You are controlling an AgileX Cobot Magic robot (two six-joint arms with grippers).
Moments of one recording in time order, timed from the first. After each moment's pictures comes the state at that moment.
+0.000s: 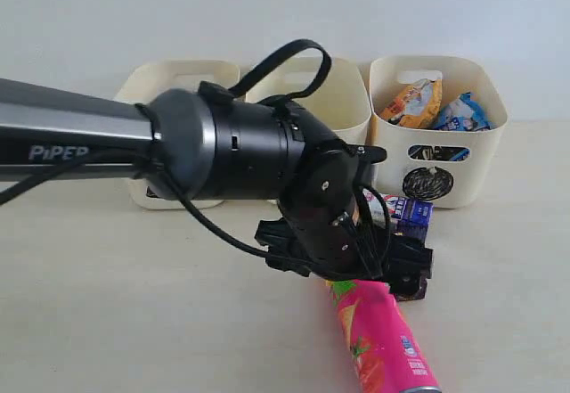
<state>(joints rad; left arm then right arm) -0.93 2.08 -1.50 0.14 0.66 -0.65 -0.02 0.01 0.00 0.04 0.26 -0.01</state>
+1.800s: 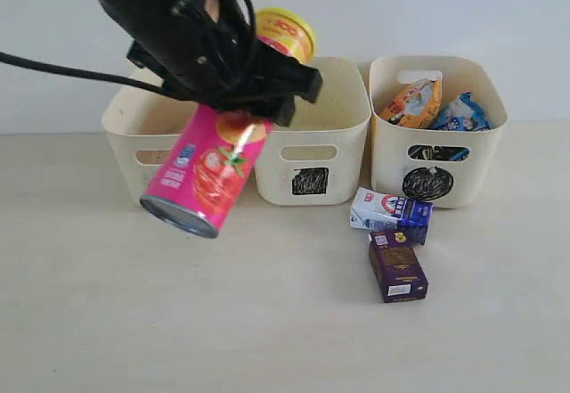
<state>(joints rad) -0.73 1.70 -1.54 0.25 0.83 -0.39 -0.02 0.01 0.00 0.04 0.26 -0.01</state>
